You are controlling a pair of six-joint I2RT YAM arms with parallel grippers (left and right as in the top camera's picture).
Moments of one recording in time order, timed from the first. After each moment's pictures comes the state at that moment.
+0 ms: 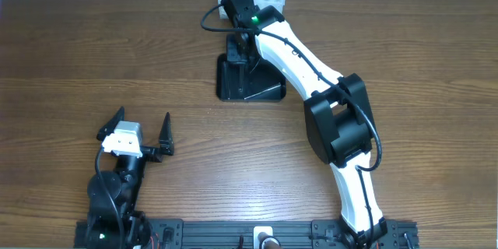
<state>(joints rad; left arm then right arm) -0.10 0.01 0.01 -0.07 0.03 -0.03 0.53 2.27 1.91 -0.91 -0.04 0.50</state>
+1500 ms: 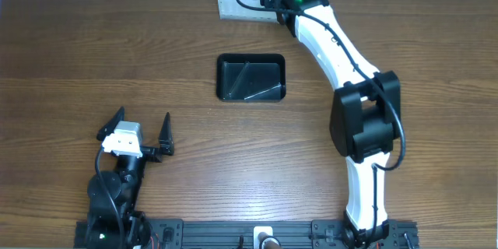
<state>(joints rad) -0.10 0.01 0.01 -0.07 0.03 -0.03 0.35 2.23 1.91 -0.41 0.27 0.11</state>
